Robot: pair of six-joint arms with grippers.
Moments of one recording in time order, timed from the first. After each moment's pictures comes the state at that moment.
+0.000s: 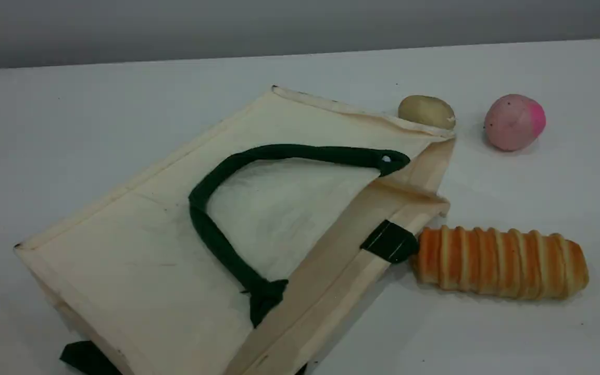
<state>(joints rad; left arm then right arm) -0.31 0.04 -0.53 -0.10 1.09 0.09 0.50 0.00 -0.51 0.13 1.07 -0.09</state>
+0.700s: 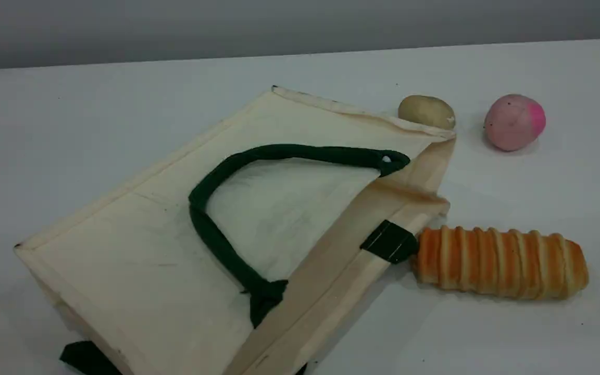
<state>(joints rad) -0.31 0.00 -0.51 -0.16 1.09 0.10 0.38 0.00 -0.51 0.14 1.07 -0.09</state>
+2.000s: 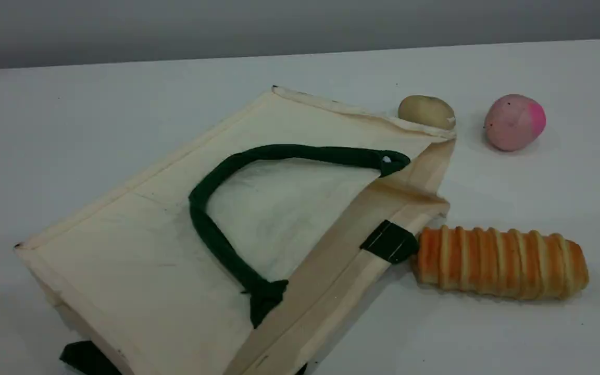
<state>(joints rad) -0.02 0.00 -0.51 -0.16 1.09 0.10 0.05 0.00 -0.51 0.14 1.07 -0.09</state>
